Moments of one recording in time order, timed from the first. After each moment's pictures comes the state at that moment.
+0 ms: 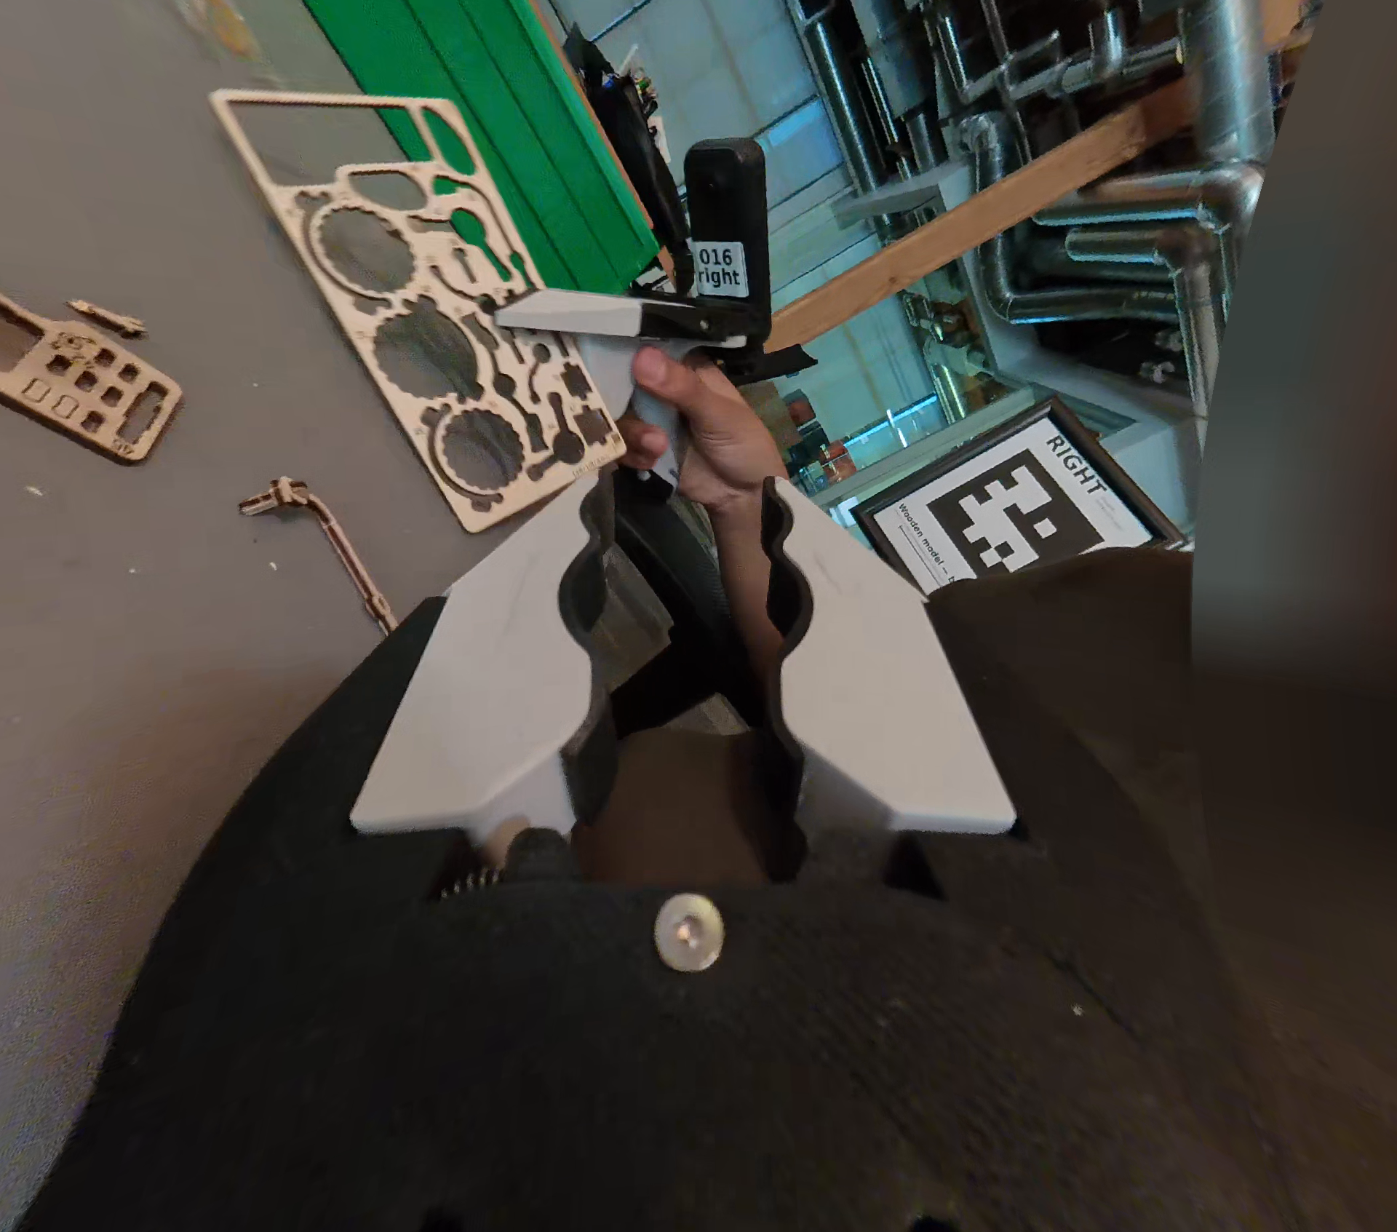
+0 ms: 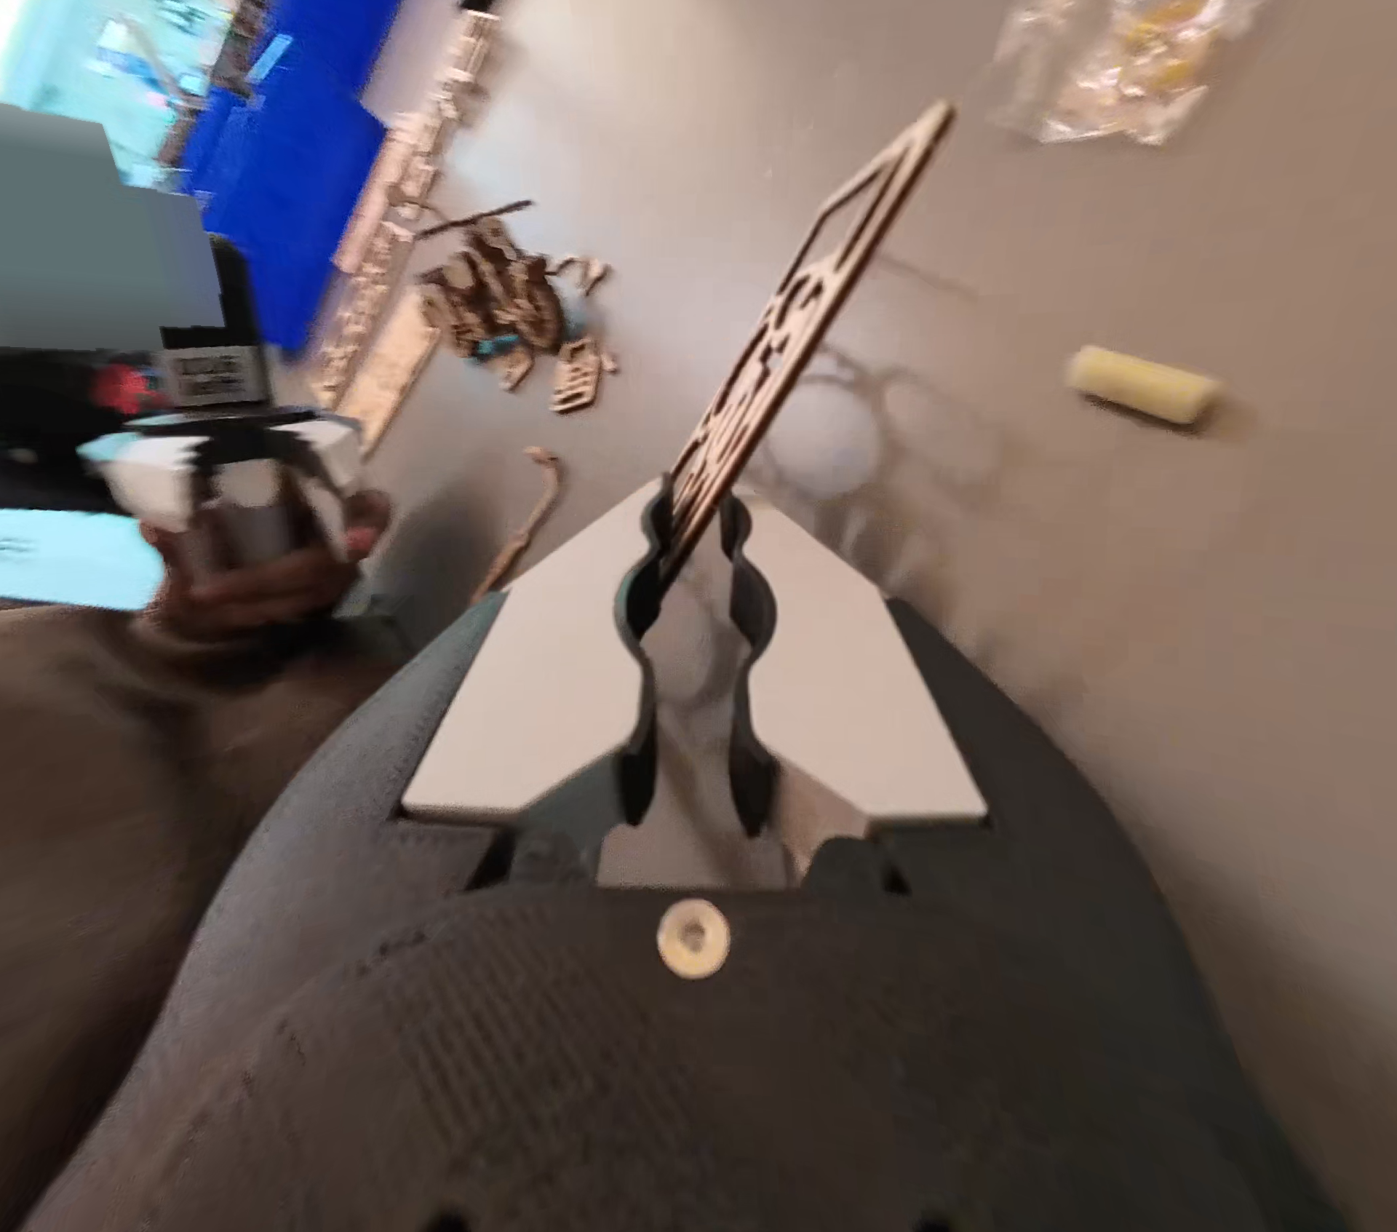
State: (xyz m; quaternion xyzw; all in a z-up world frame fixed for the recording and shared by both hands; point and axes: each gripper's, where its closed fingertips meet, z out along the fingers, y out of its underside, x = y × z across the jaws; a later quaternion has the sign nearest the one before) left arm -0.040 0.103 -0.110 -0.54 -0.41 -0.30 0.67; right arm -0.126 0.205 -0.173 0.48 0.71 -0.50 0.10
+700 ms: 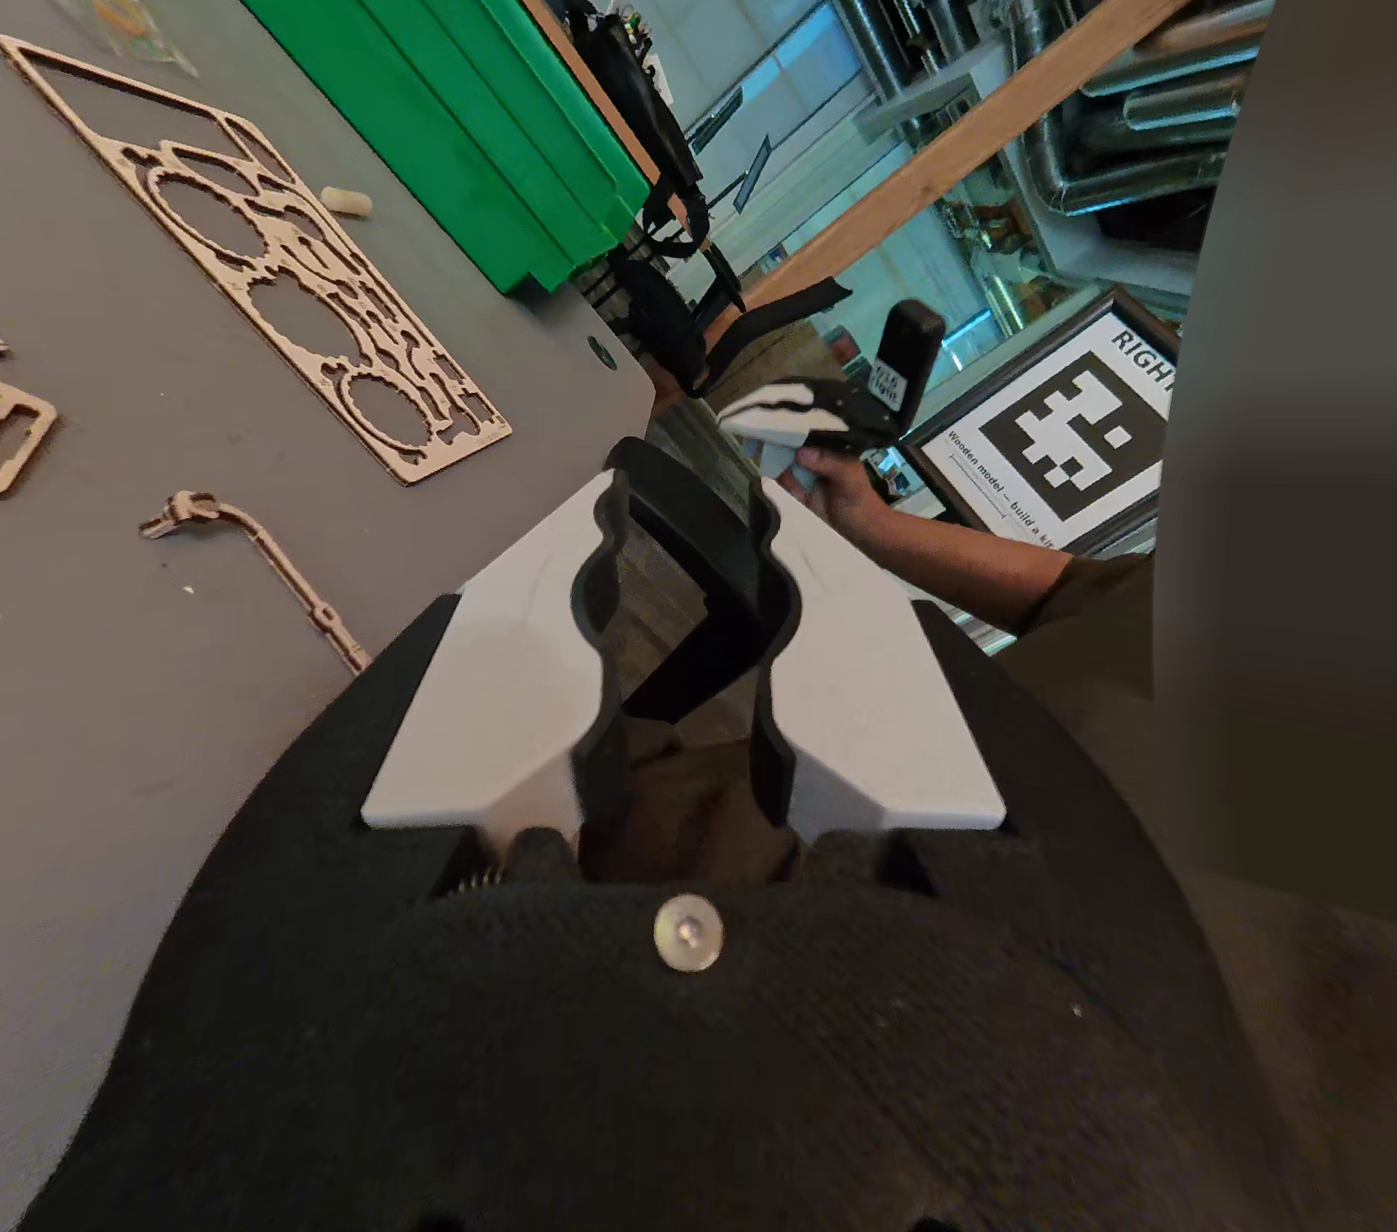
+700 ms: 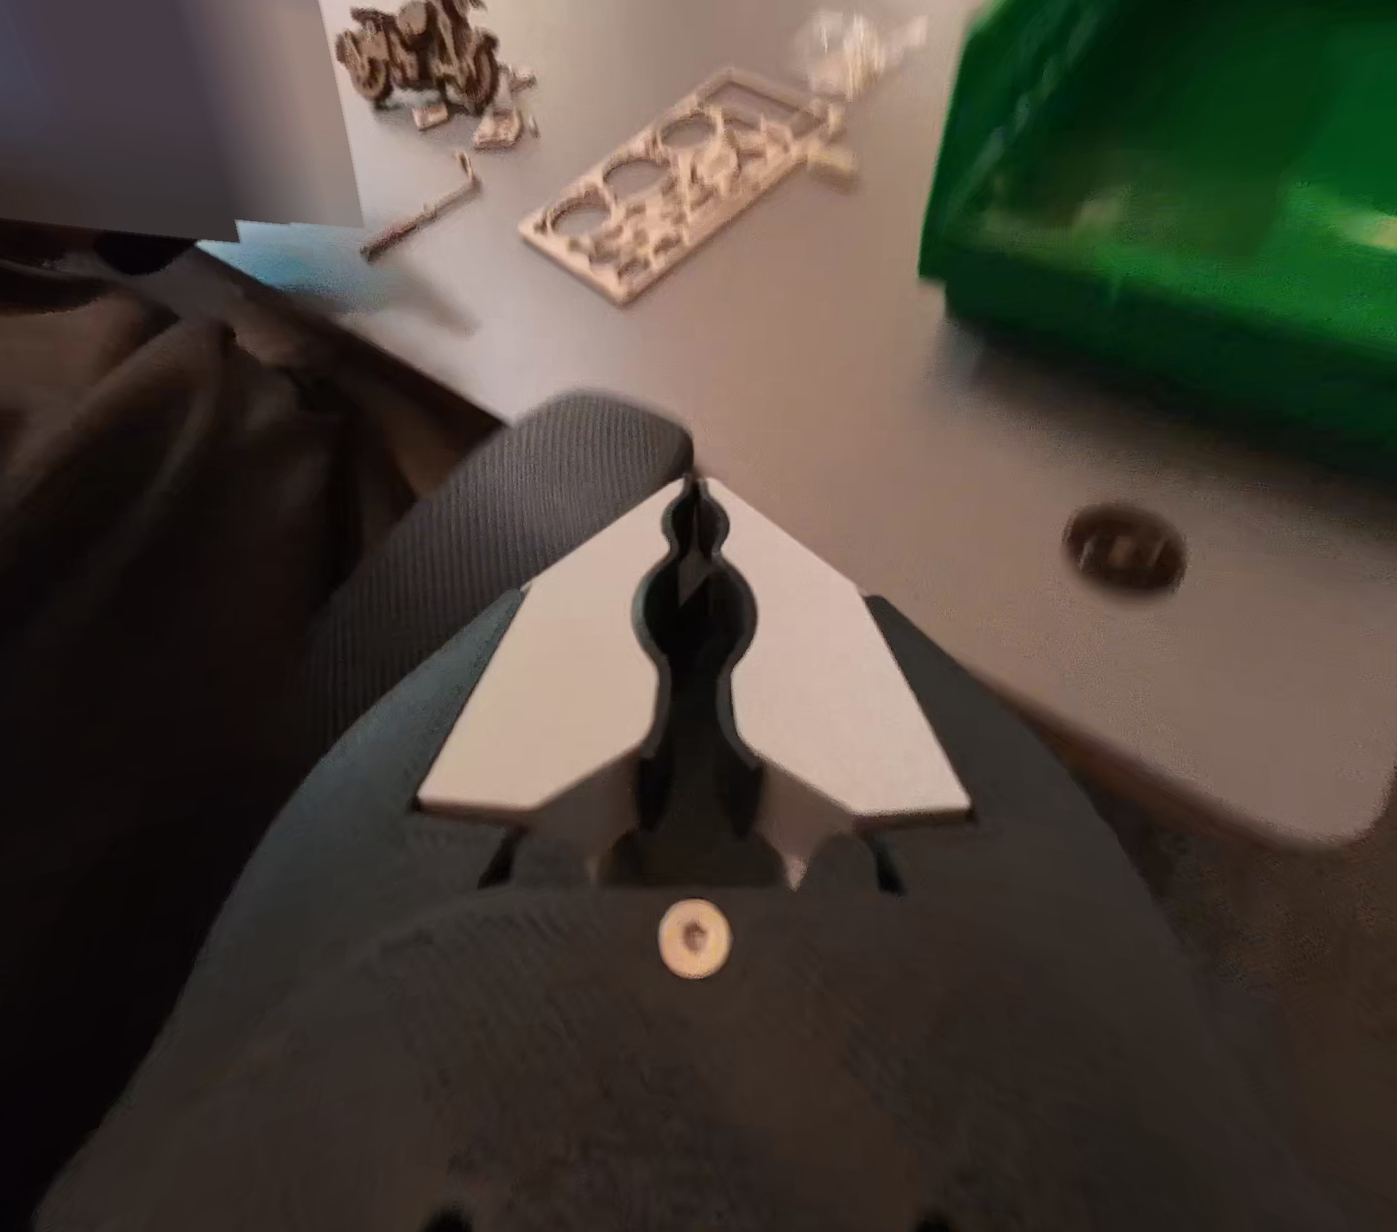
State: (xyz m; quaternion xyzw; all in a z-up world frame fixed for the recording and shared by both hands) left arm -0.019 0.123 -0.112 -0.60 -0.36 -0.25 0.67; right arm 0.007 0.375 -0.148 0.39 0.77 -0.48 -0.13
